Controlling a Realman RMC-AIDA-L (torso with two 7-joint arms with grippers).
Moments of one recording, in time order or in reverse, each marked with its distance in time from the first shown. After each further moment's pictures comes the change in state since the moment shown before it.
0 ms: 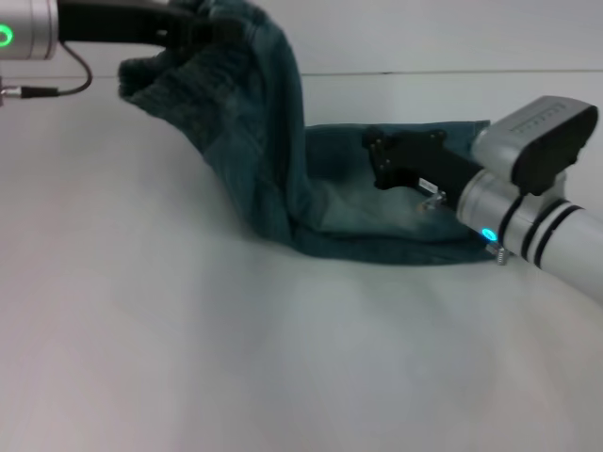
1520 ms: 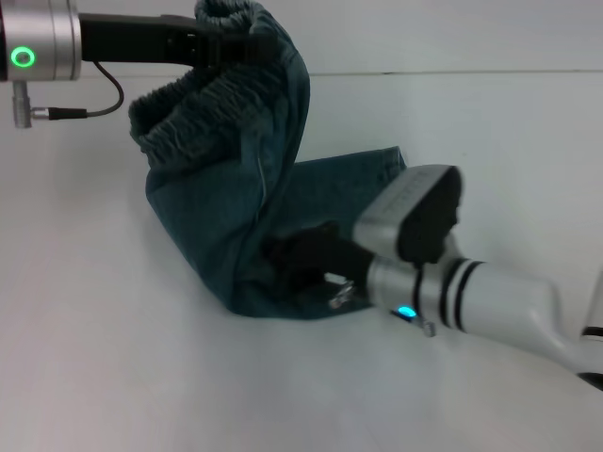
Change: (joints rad) left arm -0.006 0.002 0.005 -0.110 -0.102 0.052 0.061; right arm 0.033 -0.011 0.621 0.277 -0.860 0.221 -0.004
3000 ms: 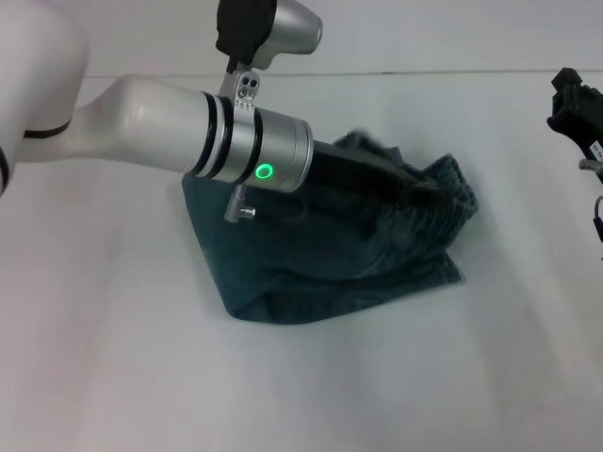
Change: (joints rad) left arm -0.161 -0.115 0.455 -0.388 -0.111 -0.415 0.075; right arm -0.254 -0.011 0.413 -0.308 0.329 -0.441 0.015
